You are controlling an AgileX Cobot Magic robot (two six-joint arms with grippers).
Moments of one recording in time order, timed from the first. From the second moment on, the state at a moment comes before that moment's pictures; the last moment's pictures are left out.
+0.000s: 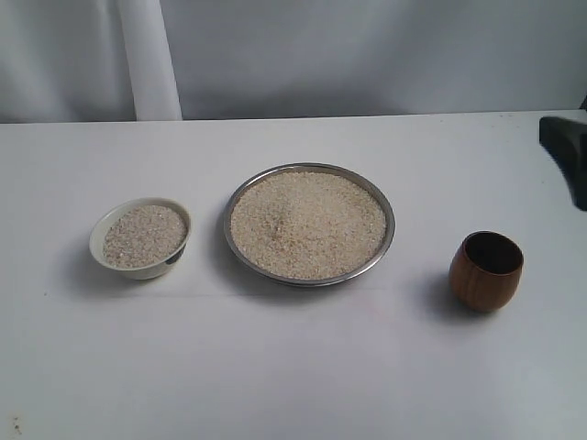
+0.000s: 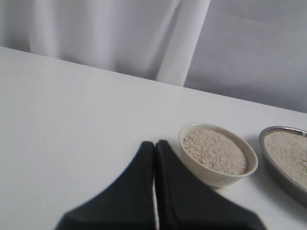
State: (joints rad) left arm 0.04 0.00 0.00 0.02 0.27 -0.25; right arm 0.20 0.83 -0.55 -0.40 0.09 0.21
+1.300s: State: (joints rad) left arm 0.04 0.00 0.00 0.02 0.27 -0.25; right arm 0.20 1.69 -0.17 -0.06 -0.94 -0.10
